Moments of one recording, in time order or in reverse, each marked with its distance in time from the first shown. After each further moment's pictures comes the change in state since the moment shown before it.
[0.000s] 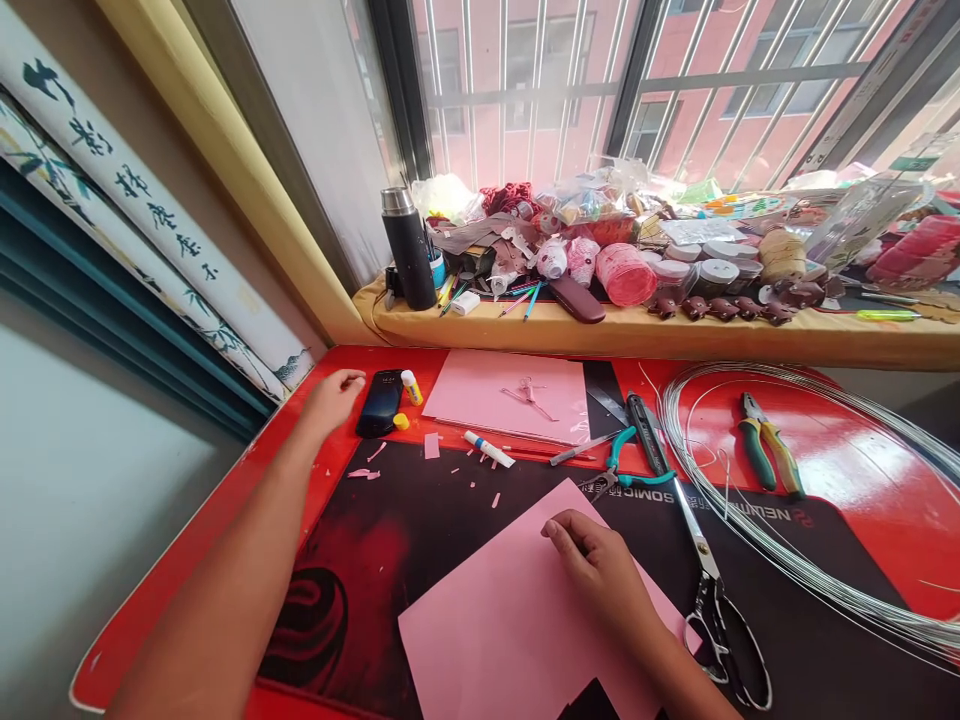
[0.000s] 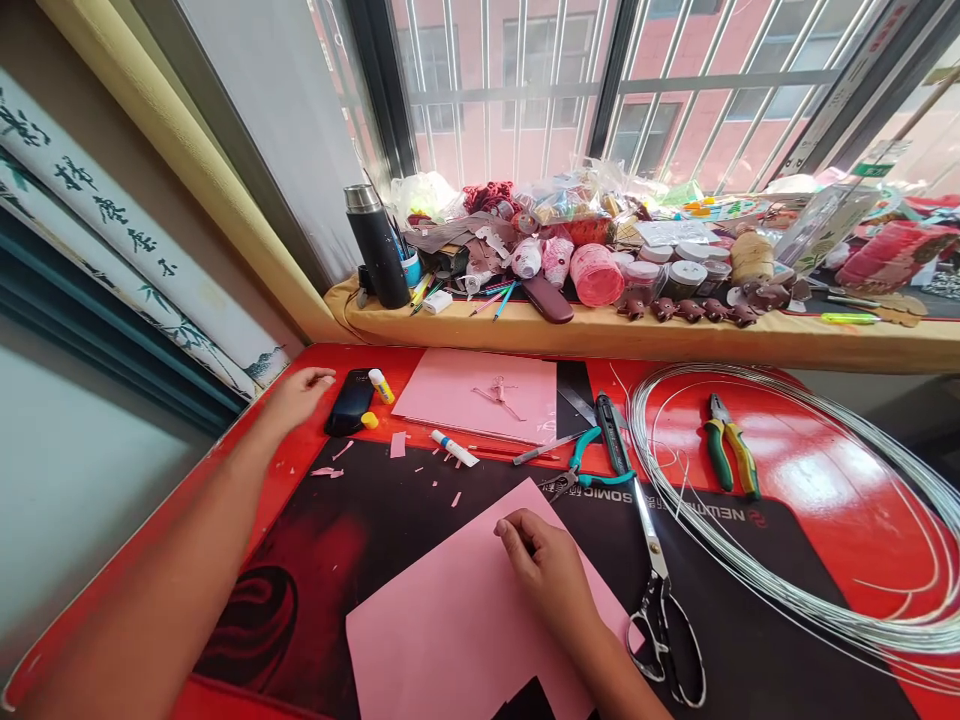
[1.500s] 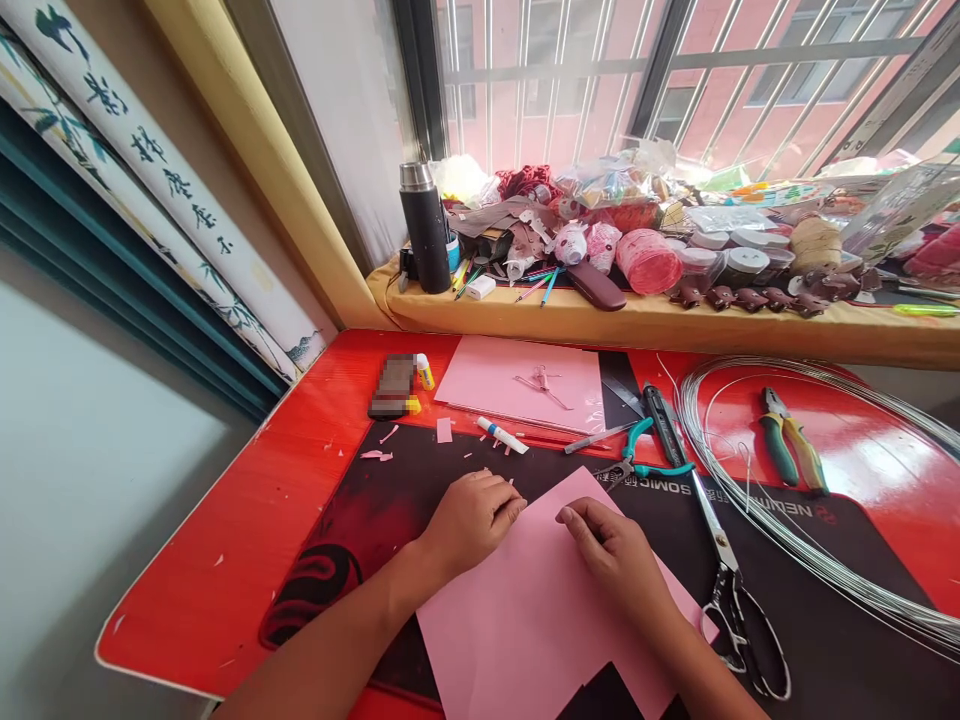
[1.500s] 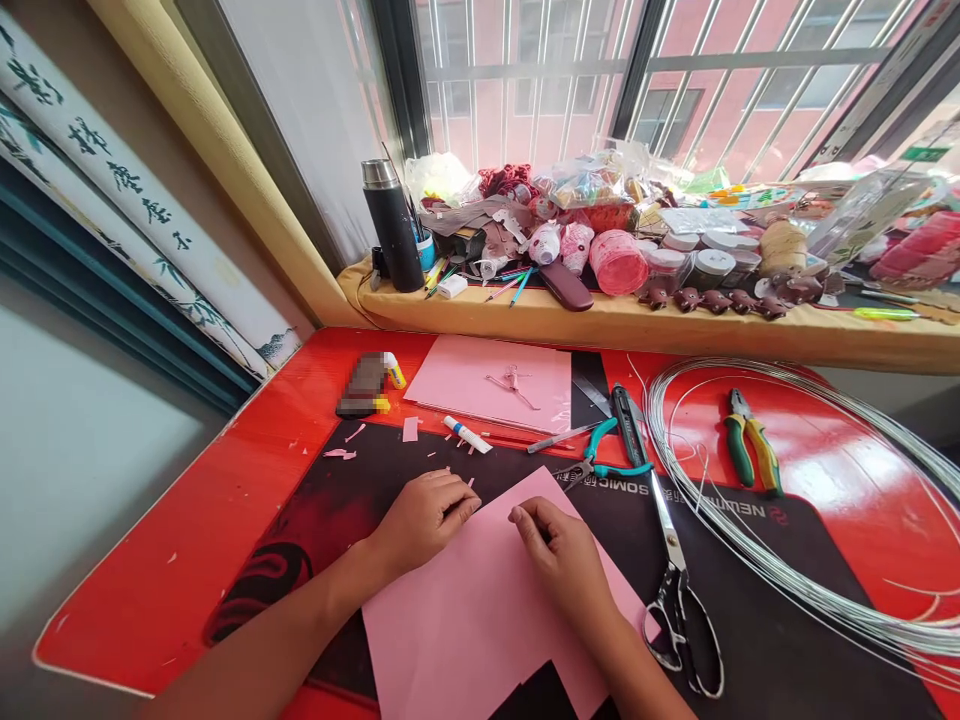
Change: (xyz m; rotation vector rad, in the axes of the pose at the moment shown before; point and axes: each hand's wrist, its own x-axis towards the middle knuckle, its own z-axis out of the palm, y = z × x) left_hand -0.210 0.140 0.093 -0.133 -0.332 0.604; right_hand -0.001 0.001 0.002 -0.042 0.014 -0.023
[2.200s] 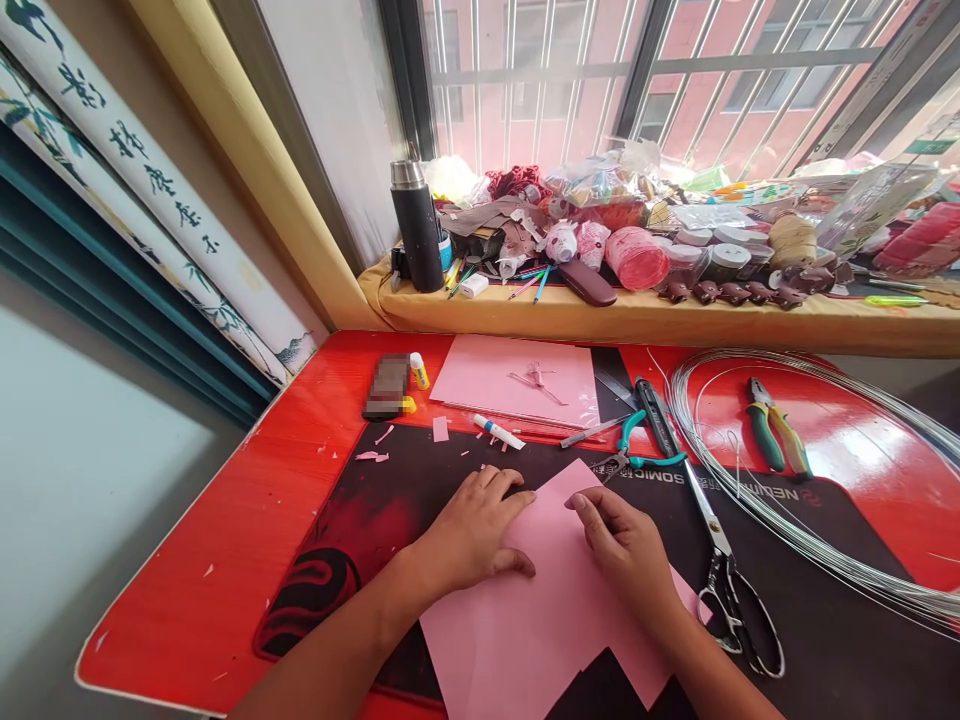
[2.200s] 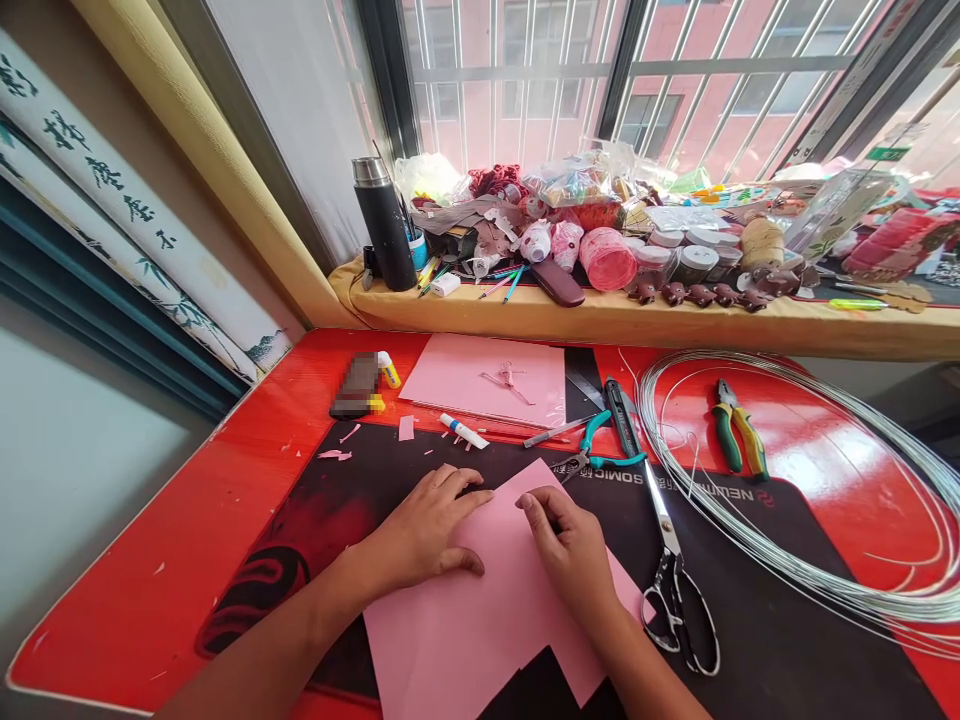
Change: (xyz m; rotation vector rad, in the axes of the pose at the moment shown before) left_hand -0.009 0.001 -0.002 0.149 -0.250 0.125; right_hand -0.006 0.002 0.001 0.068 0.179 -0.001
